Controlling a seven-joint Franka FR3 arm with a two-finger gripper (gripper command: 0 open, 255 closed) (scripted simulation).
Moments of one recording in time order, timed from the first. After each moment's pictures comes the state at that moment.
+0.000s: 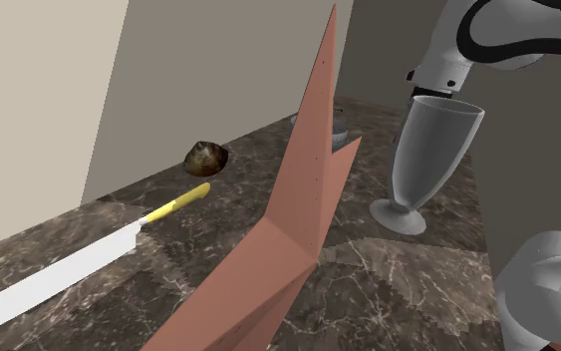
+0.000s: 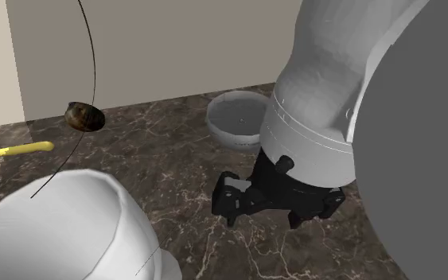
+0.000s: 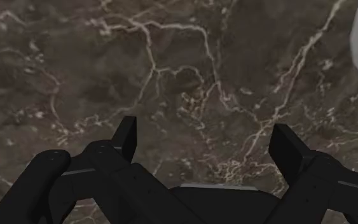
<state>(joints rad) 0.00 -0.74 -0.06 -2.35 0.07 1.59 -0.12</state>
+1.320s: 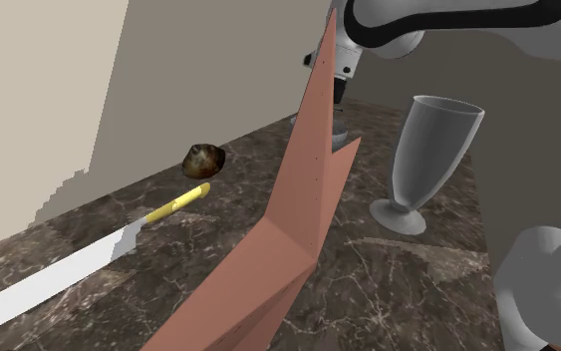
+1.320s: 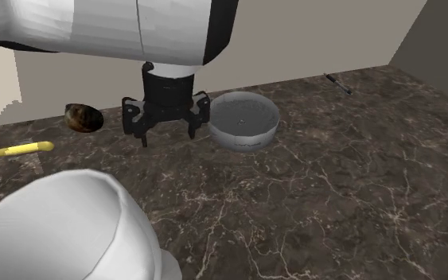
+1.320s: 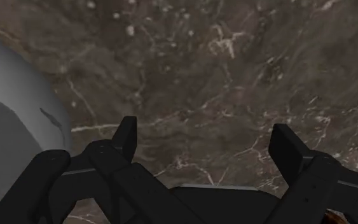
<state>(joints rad) 0.20 -0.24 0.06 -1.96 0.21 1.78 -0.26</state>
